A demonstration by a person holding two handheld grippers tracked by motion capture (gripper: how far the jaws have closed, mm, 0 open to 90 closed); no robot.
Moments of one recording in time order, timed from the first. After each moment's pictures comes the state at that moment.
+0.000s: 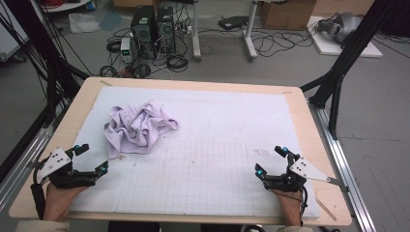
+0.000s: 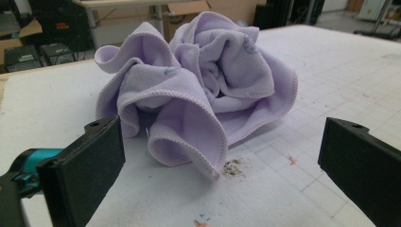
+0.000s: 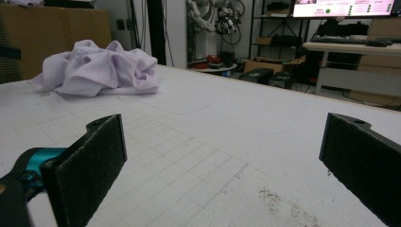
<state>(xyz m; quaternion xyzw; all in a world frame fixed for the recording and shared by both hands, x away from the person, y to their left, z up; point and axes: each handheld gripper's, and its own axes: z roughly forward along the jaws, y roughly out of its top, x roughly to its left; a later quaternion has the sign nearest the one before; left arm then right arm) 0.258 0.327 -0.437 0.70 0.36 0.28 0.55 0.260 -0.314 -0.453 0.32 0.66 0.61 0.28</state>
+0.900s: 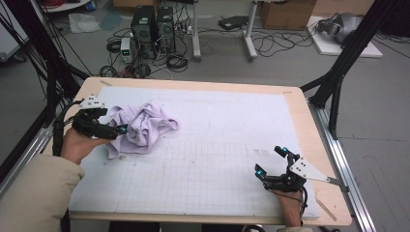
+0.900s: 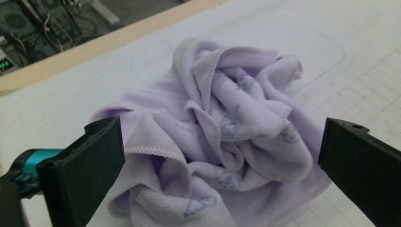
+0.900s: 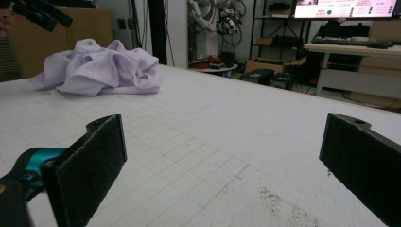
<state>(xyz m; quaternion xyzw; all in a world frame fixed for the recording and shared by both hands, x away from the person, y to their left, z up) 0.367 0.268 -0.349 0.80 0.40 0.22 0.39 0.260 -0.313 -0.453 0.32 0.67 0.61 0.28</state>
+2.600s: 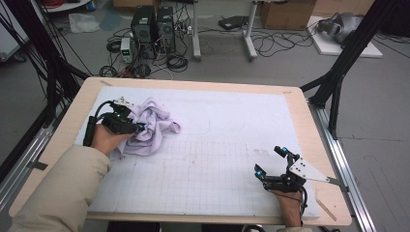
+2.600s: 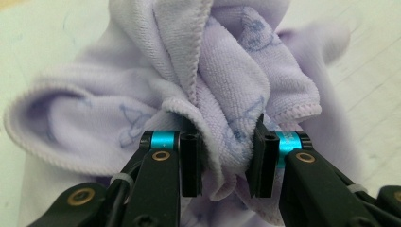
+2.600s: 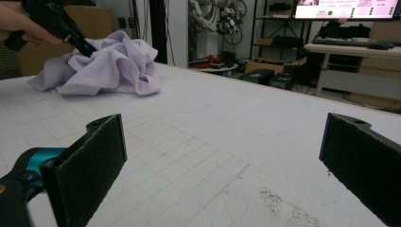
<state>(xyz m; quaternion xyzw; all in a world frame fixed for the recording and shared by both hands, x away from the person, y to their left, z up) 0.398 0.216 -0.371 0.82 0.42 0.15 0.35 0.259 -0.312 -0.453 0.32 0.67 0.61 0.28</state>
